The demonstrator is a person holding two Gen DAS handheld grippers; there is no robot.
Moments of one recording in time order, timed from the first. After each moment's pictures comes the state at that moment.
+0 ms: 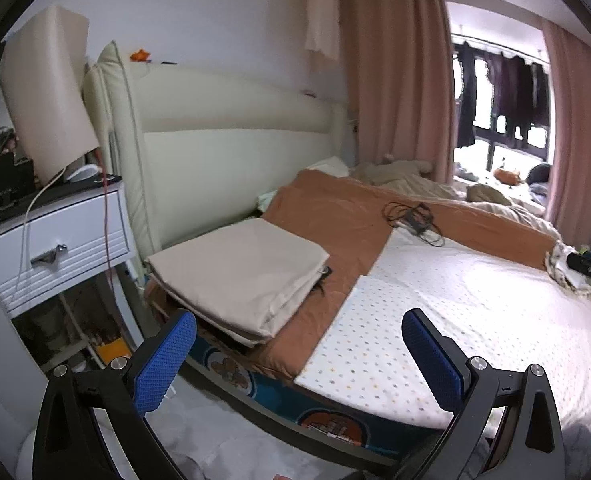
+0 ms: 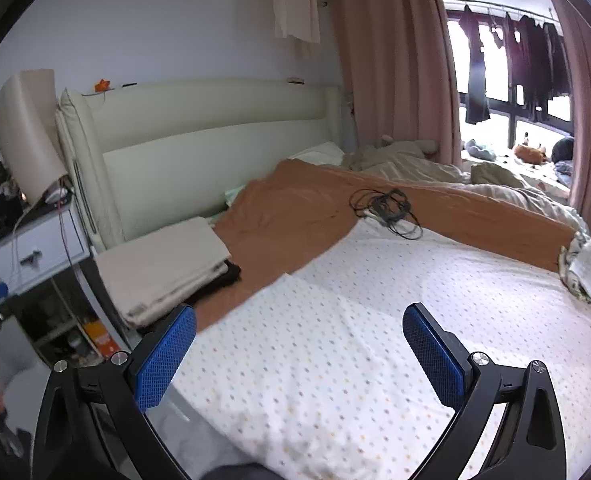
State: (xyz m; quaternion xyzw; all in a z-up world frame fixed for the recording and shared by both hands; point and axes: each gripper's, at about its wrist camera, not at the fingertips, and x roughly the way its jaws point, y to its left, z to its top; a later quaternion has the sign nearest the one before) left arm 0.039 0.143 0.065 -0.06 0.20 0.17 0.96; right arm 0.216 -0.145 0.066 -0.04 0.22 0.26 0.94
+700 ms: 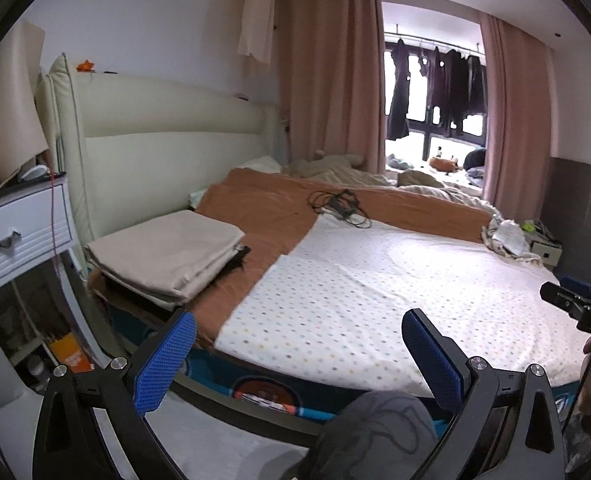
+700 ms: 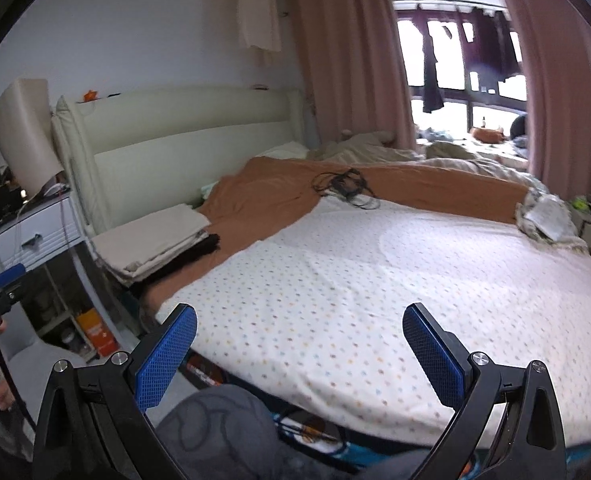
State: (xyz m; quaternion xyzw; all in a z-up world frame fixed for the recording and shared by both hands) left arm -0.011 0.042 0.030 -0.05 0.19 0.06 0.98; right arm 0.091 -0.237 -0.001 0.00 0.20 0.20 0.96
